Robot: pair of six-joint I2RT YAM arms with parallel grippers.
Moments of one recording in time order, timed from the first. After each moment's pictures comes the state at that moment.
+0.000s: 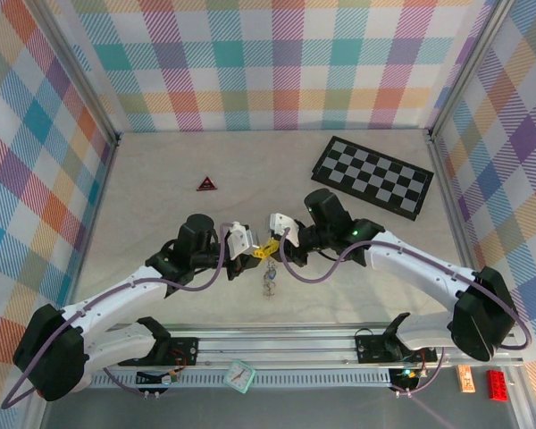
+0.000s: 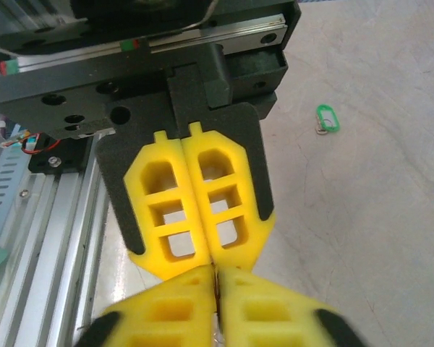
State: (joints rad) left arm -0.65 1.06 0.56 0.05 0.63 0.31; right arm 0.78 1.29 0.93 -0.31 -0.62 -0.44
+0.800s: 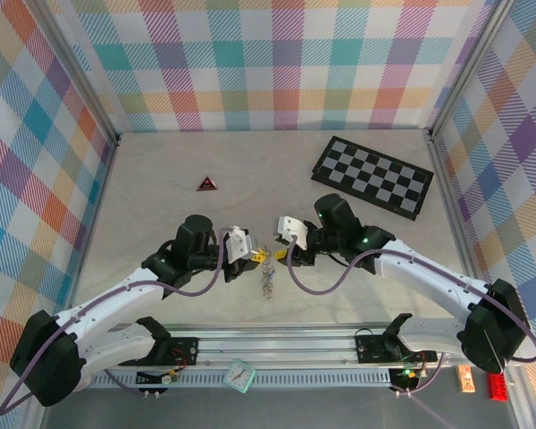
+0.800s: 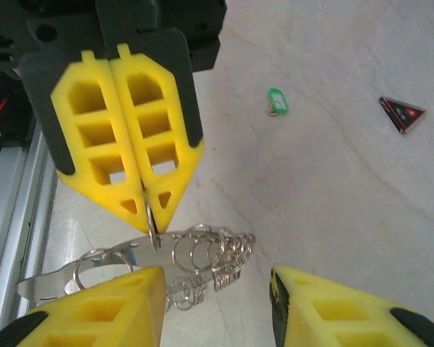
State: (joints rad) left arm -0.66 1.02 0.58 -0.04 0.63 0.41; right arm 0.77 1.21 0.86 -0.29 -0.52 -0.53
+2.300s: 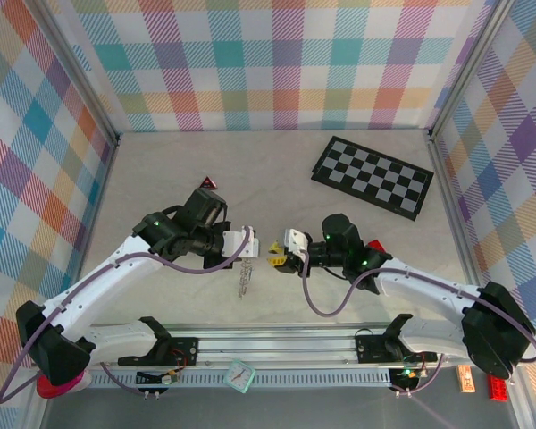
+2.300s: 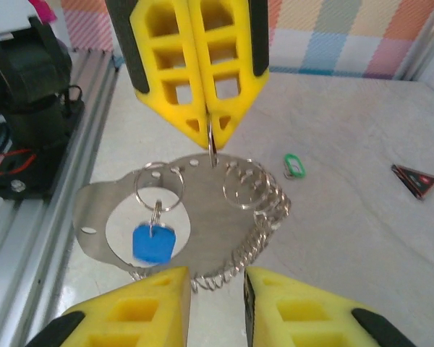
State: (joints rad) left arm -0.70 1.15 1.12 -0.95 0.30 0.92; right arm 0.81 1.17 0.58 0.22 -0.60 -0.36
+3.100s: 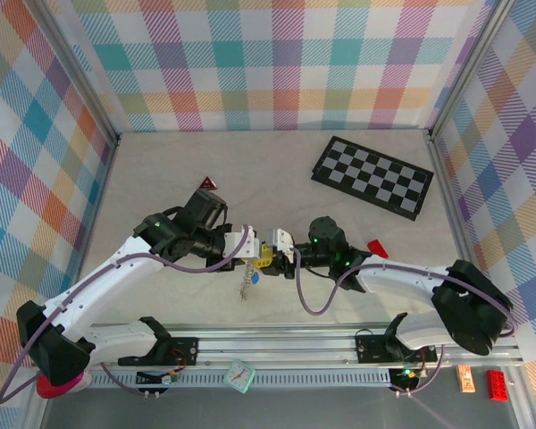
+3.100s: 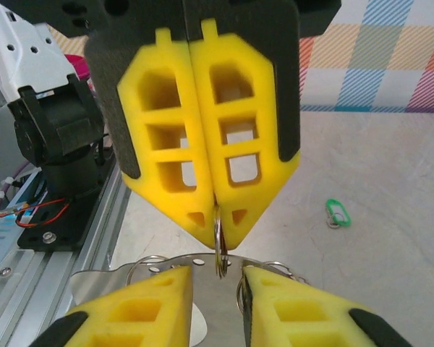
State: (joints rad) left arm -0.70 1.15 1.10 -0.94 0.38 0.86; right arm 0.87 1.34 0.59 0.51 -0.65 -0.22
